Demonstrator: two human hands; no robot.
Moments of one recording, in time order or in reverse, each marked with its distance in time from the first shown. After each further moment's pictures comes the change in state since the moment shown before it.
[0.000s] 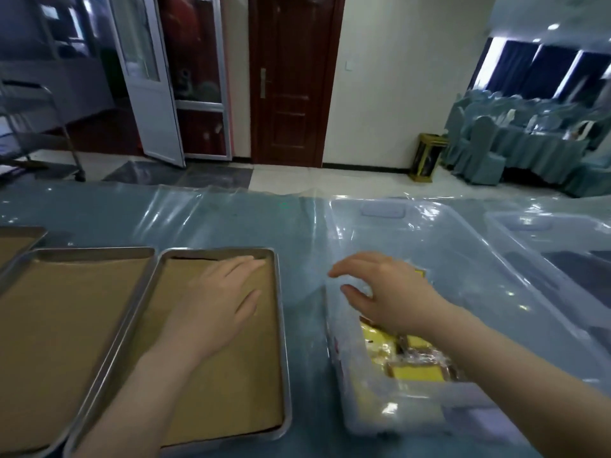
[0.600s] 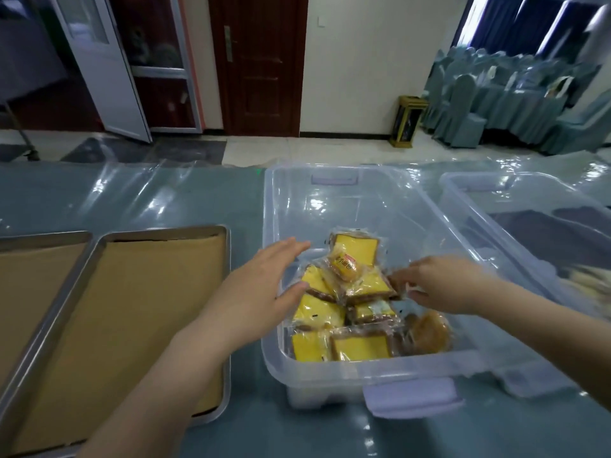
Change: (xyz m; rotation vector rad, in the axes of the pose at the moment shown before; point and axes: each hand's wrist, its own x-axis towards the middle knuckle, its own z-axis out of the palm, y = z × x) left_hand 0.040 0.126 0.071 -0.318 -0.291 0.067; right_hand -0.091 0.178 -0.013 -0.430 -0.534 0.227
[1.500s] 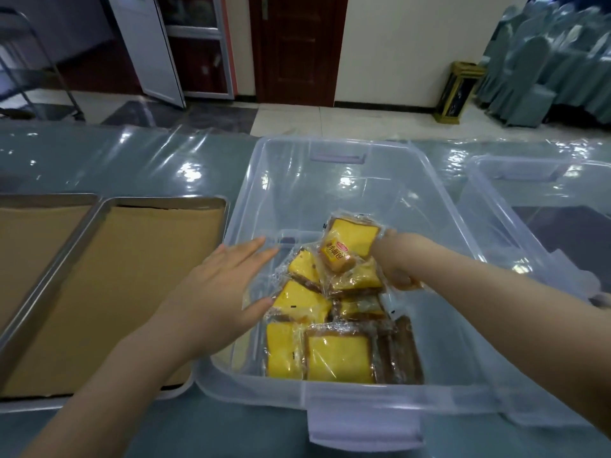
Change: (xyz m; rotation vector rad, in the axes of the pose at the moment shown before) left_hand 0.006 0.012 0.026 0.376 -0.097 -0.142; right_hand 0.101 0.009 0.010 -0.275 -0.339 0.049
